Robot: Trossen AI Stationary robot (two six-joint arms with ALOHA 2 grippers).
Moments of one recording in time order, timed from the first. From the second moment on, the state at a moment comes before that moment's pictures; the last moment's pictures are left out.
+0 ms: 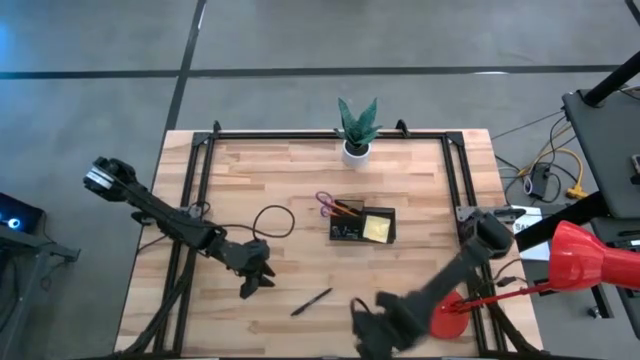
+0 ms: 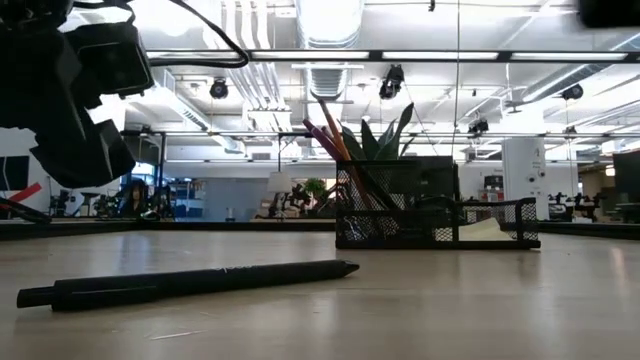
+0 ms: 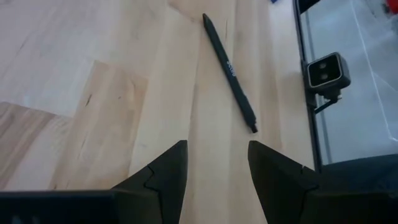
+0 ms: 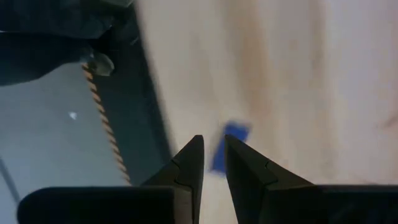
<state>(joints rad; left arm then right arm) -0.49 1.23 0.43 0.18 -0.02 -0.81 0.70 2.08 1.72 -0.98 -0.07 0.98</state>
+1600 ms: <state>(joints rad) -0.49 1.24 0.43 0.18 -0.01 -0.81 0.83 2.19 1.60 -0.93 -0.01 1.25</state>
